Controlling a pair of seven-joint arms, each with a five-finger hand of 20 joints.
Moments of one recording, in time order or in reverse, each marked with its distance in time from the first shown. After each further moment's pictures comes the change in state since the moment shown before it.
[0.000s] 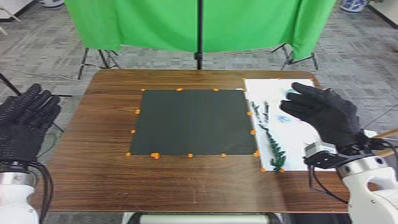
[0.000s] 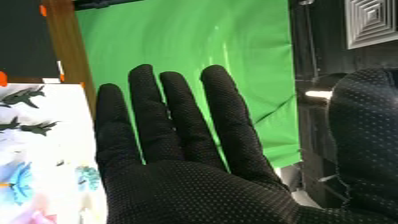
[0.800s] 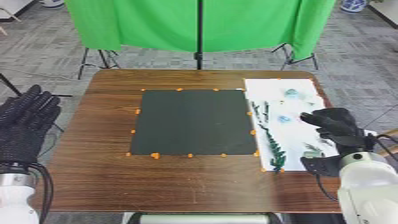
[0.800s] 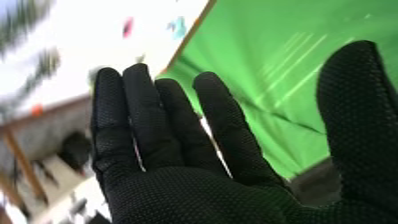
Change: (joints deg) left arm 0.5 -0.2 0.1 -0.3 -0.3 0.3 0.3; right arm -2.3 8.1 -10.2 -8.0 -55.2 13.7 20.9
